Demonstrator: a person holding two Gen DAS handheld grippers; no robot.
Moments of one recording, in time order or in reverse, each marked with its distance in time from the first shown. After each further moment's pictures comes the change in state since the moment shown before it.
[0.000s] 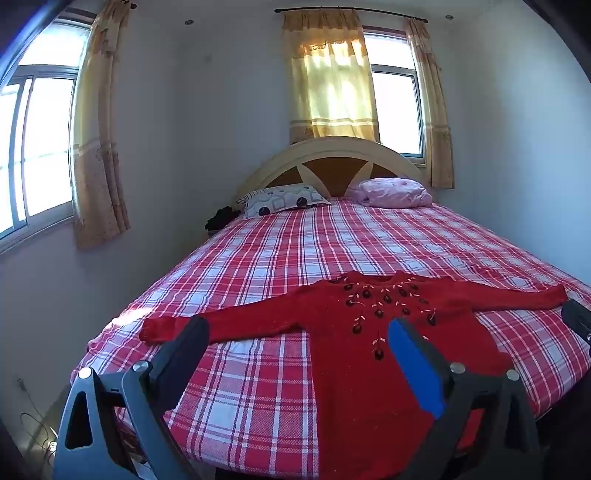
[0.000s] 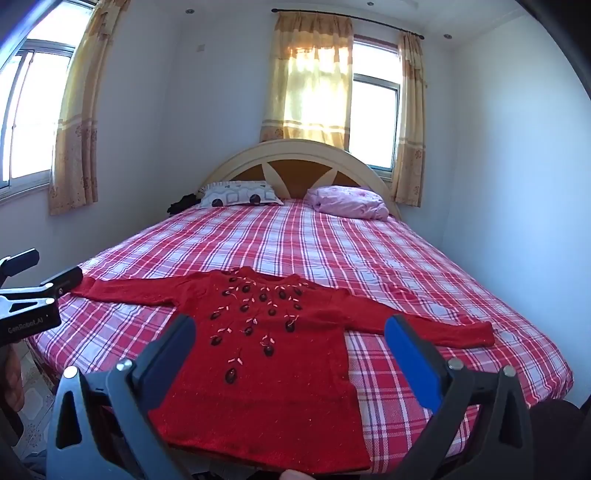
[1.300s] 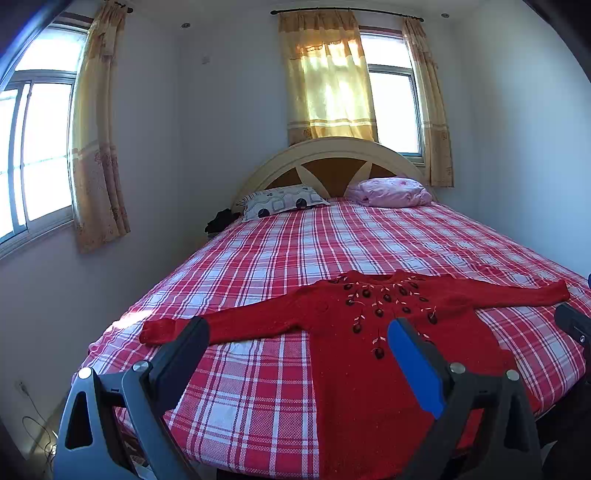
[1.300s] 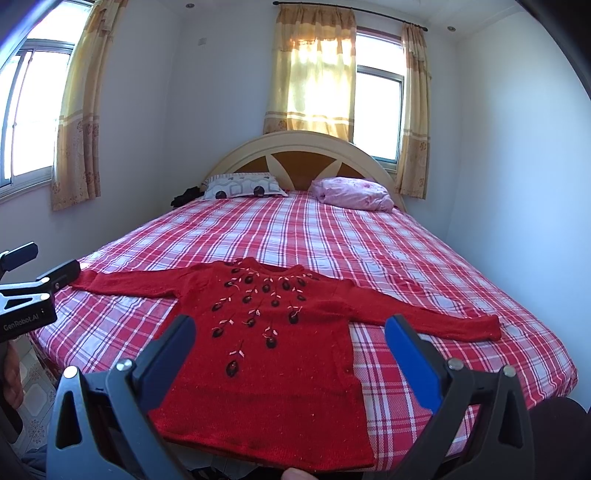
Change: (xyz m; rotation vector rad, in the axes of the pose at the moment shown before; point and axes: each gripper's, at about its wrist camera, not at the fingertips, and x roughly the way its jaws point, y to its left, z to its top) left arm -0.004 -0.003 -0.001 0.010 -0.009 0.003; right arm 0.007 -0.008 -0.003 0.007 0.027 0.022
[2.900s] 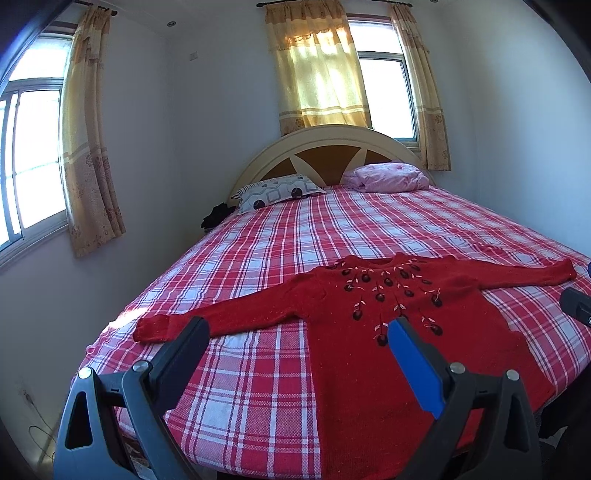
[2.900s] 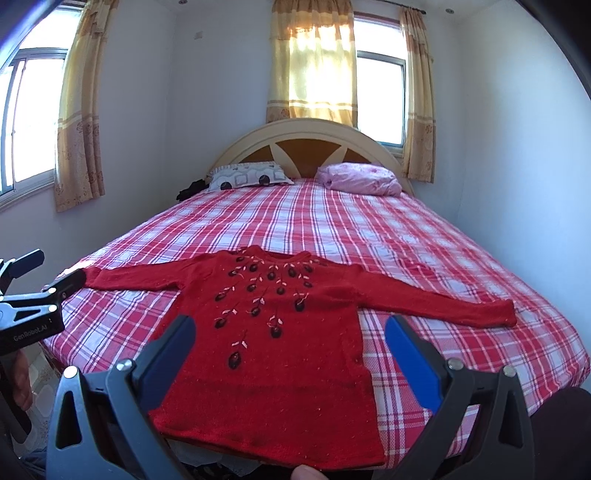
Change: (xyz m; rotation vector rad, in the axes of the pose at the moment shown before) left arm 0.024 -0.009 -0.014 0.056 0.039 -0.005; right arm 0.025 -0.008 -0.013 0.047 0.063 0.048
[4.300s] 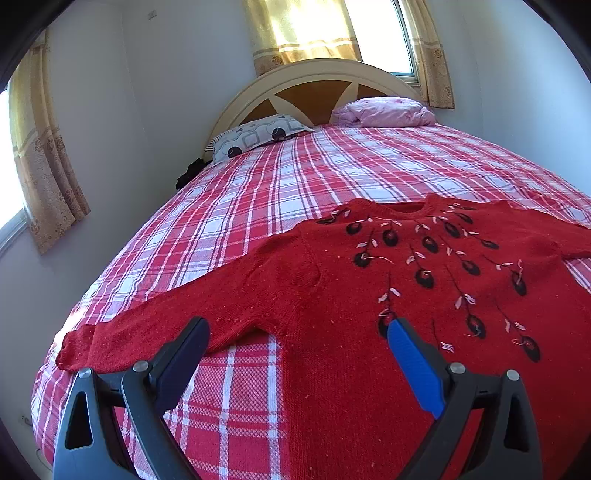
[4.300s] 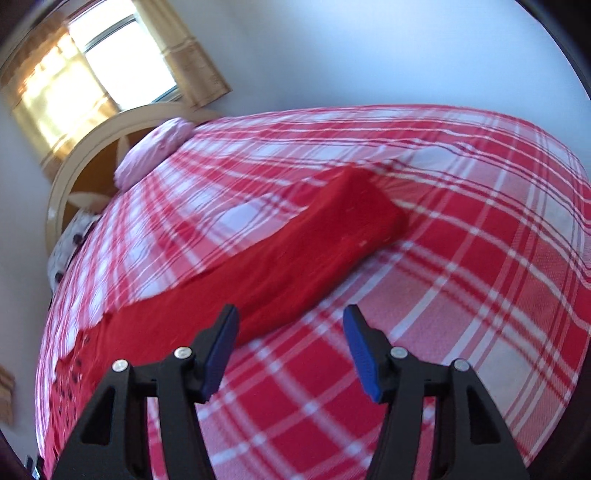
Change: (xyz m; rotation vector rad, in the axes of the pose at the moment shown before) left arm 0.242 -0.038 -0.004 0.088 0.210 -0.001; right arm 0.153 -0.398 -0.066 0.801 0.227 -0.368
